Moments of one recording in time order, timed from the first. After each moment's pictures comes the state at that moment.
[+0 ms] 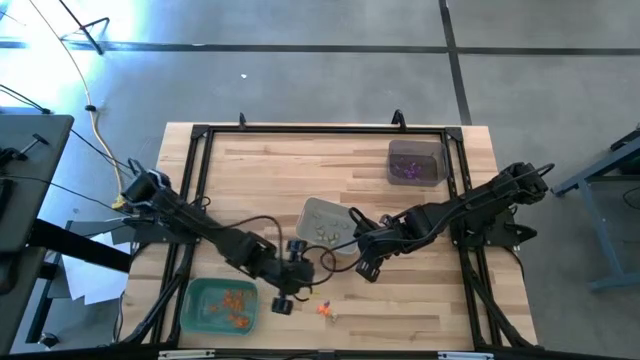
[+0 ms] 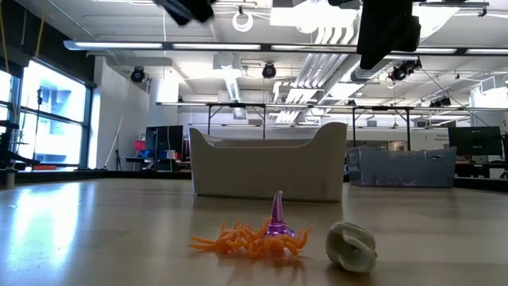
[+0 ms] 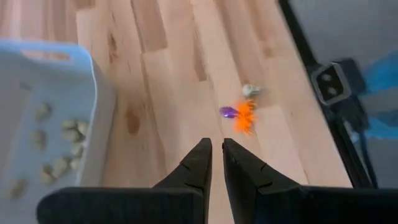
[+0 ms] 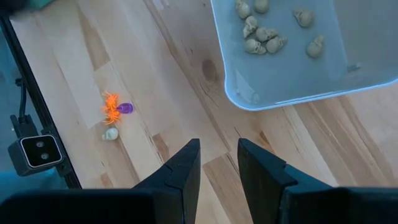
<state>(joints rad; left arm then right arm) -0.51 1.69 1.35 -0.59 -0.19 -0.20 0.37 1.57 1.29 -0.84 0.11 0.88</state>
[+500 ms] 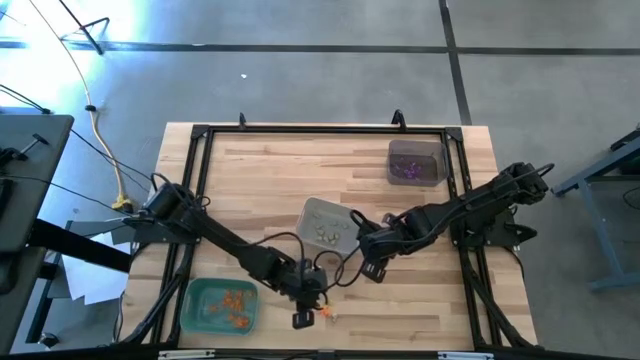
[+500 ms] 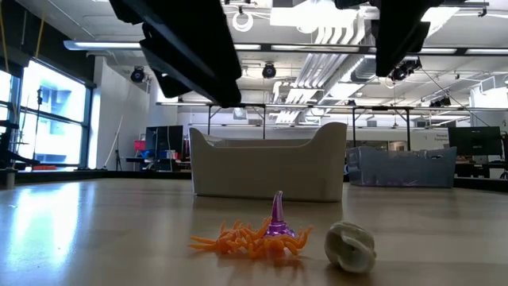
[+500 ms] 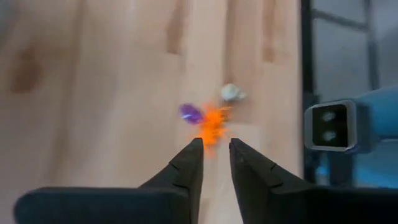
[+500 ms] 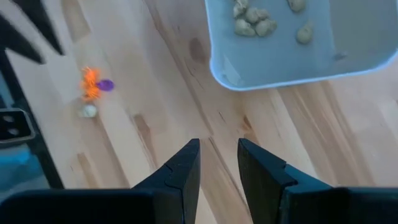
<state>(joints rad) -0.50 1.93 1.35 -0.38 -0.04 -0.62 0.37 1.57 1.29 -0.90 0.10 0.82</state>
